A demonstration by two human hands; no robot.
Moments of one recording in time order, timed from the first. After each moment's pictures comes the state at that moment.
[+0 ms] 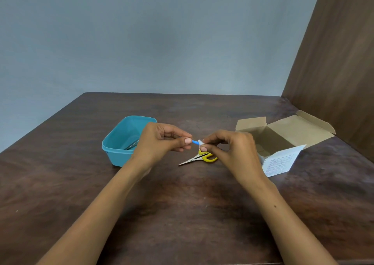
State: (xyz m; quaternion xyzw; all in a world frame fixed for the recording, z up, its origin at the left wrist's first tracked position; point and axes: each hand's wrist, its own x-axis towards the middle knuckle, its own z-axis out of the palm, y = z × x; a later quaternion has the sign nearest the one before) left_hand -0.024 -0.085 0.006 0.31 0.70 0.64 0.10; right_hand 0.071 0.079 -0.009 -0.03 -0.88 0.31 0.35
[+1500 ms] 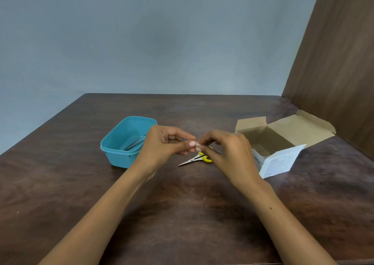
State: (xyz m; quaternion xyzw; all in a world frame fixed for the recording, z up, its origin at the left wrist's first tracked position) left_hand -0.017 -0.081 0.002 0.32 0.69 0.64 0.11; right_hand 0.069 0.070 -0.011 -0.01 -0.90 0.24 0.38
